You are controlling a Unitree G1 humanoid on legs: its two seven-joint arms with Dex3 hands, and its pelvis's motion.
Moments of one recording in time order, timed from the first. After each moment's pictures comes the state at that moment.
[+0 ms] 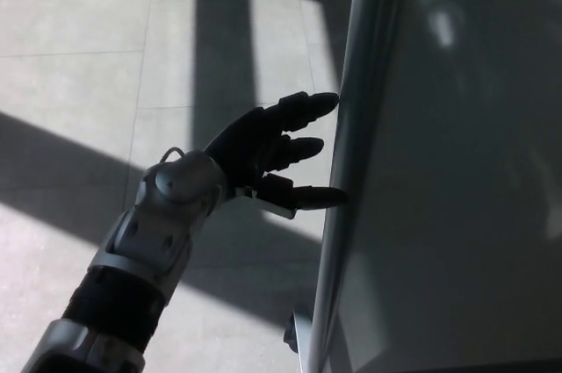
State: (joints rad) left_arm -0.67 0.16 -0.24 0.54 -0.01 0.17 -0.42; right_arm 0.07 -0.39 -0.16 1.12 0.01 -0.62 0.28
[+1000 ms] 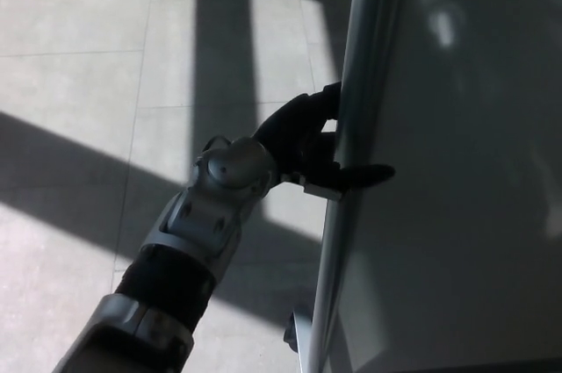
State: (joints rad) left_arm -0.76 0.03 -0.20 0.67 0.03 0.14 -0.35; right_arm 0.06 -0.39 -0.15 1.11 0.01 -0.63 0.29
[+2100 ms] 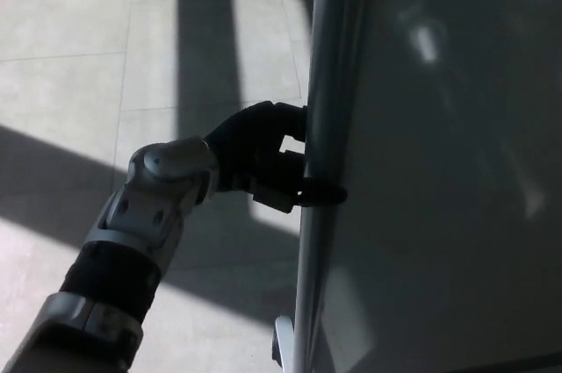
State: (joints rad) left_arm -0.75 0.20 -0.16 0.67 -0.06 0.14 -0.72; right_arm 0.03 -0.39 -0.16 1.11 0.01 -0.62 0.33
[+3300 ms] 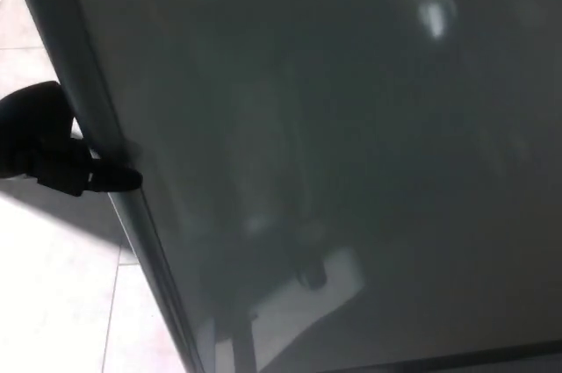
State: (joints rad) left_arm -0.71 0.63 0.02 0.72 -0.09 0.21 -0.93; right_arm 0.00 -0.41 -0.13 1.13 0.01 -0.61 0.33
